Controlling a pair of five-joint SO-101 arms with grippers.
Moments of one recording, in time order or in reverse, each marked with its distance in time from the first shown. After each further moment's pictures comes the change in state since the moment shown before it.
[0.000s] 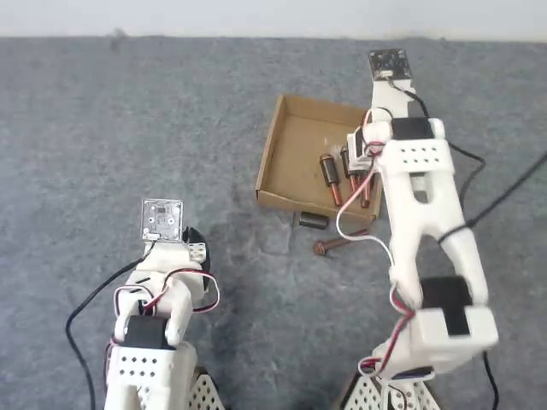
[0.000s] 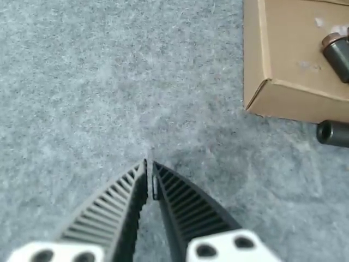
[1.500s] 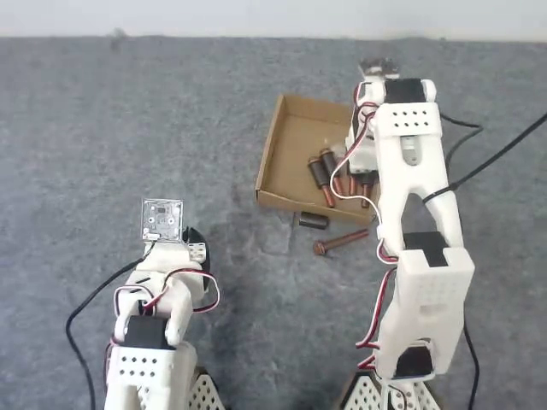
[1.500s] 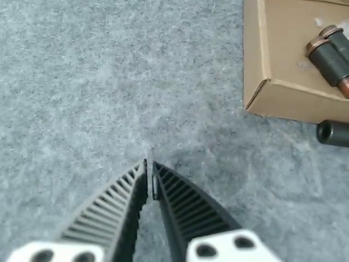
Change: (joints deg) left arm 0.0 0.0 0.0 0.0 0.0; right arm 0.1 20.0 -32.4 34.5 3.3
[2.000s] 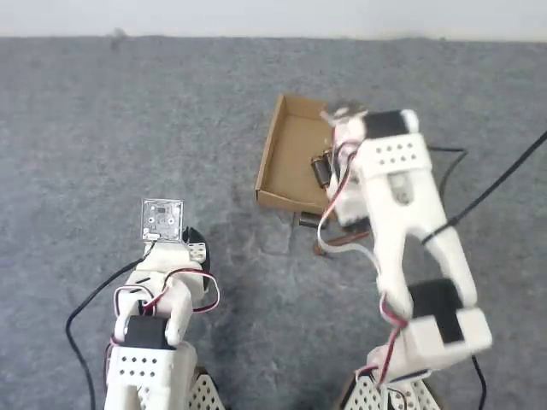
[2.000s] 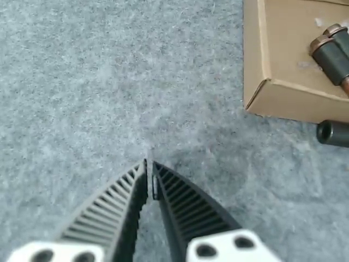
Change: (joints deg) left arm 0.0 0.0 0.0 0.0 0.0; right arm -8.6 -26.1 33.2 0.2 6.1
